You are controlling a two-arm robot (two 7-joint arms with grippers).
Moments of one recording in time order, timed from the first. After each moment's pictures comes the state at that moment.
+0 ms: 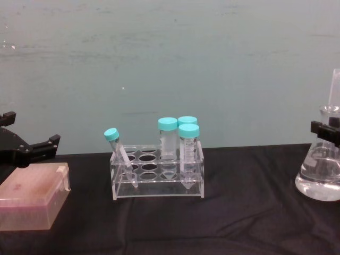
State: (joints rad) left arm -0.20 0.60 0.45 -1.41 -0.25 -0.12 0.03; right arm 0.36 0.35 -0.16 -1.12 0.31 -0.06 0.39
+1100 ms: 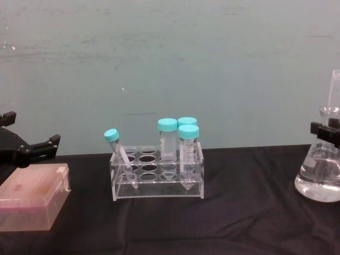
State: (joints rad) left arm -0.20 0.60 0.45 -1.41 -0.25 -0.12 0.03; right arm 0.37 0.35 -0.17 -1.10 0.33 -0.05 0.41
